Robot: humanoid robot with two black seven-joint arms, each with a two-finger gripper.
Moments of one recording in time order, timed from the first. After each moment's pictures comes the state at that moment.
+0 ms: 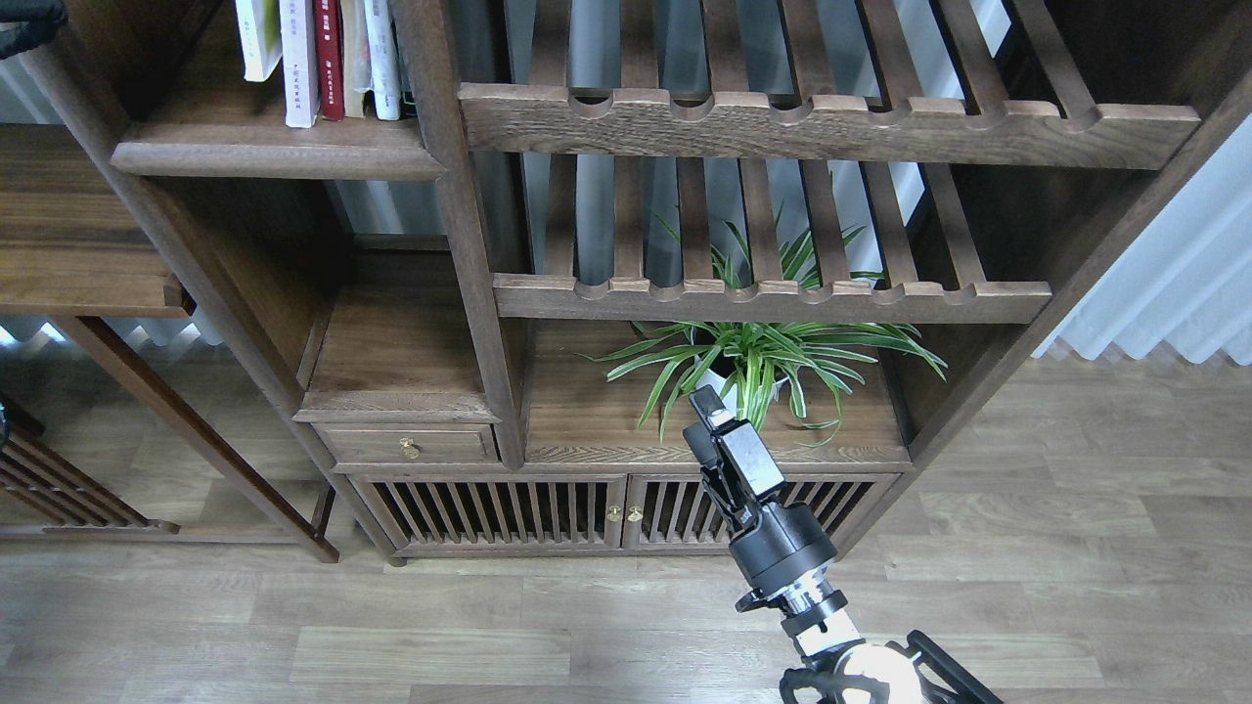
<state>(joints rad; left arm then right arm) -1.23 0.48 -0.96 -0.71 0.65 -0.49 0.19 -0.07 0.01 1.00 1.24 0.03 0.58 0.13</state>
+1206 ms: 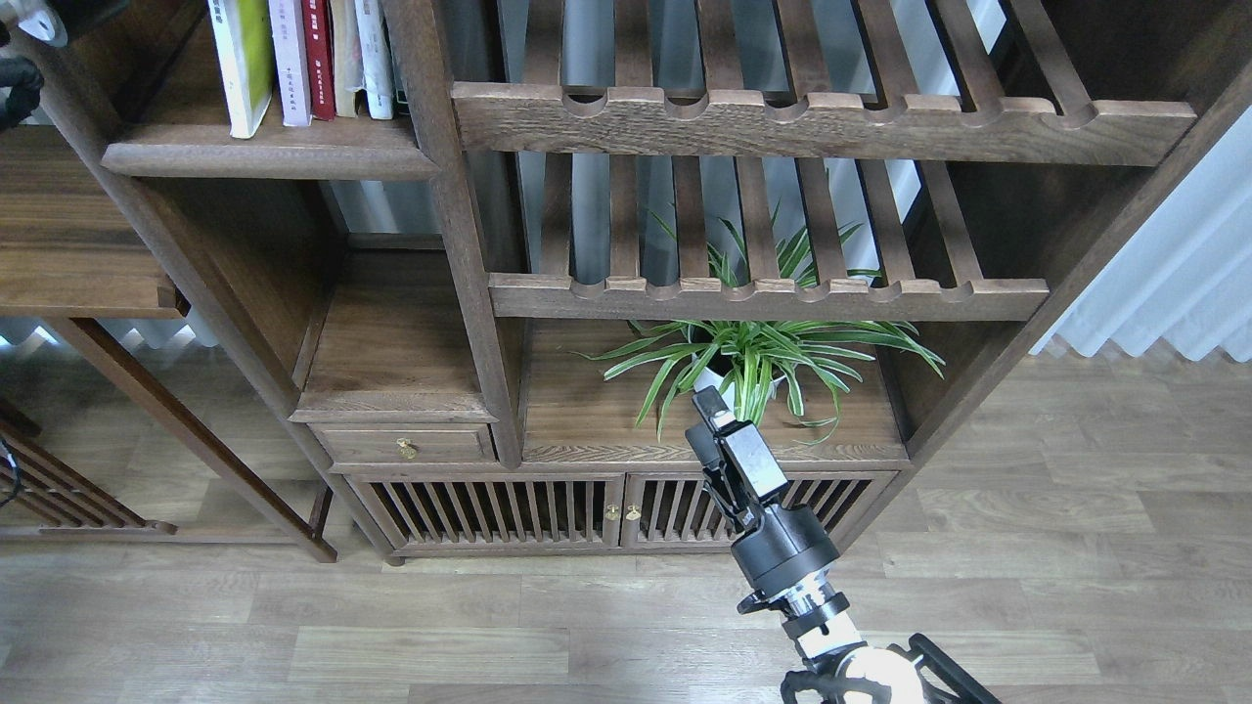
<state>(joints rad) -1.05 0.50 -1.13 -0.77 0.52 -0.49 0.21 -0.08 0.01 1.00 1.24 0.03 0.58 0.13</state>
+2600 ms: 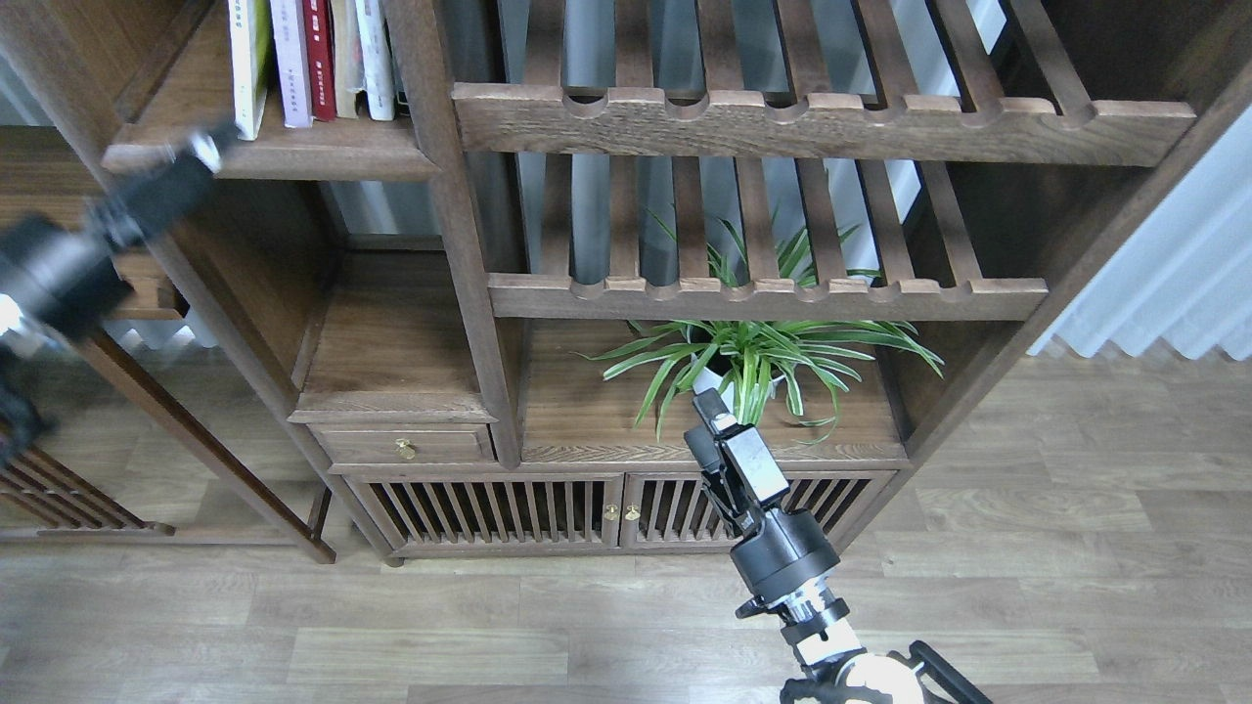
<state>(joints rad) -0.10 0.41 -1.26 -1.35 0.02 -0.49 0.23 -0.10 0.01 0.99 1.28 0.03 0.58 0.13</state>
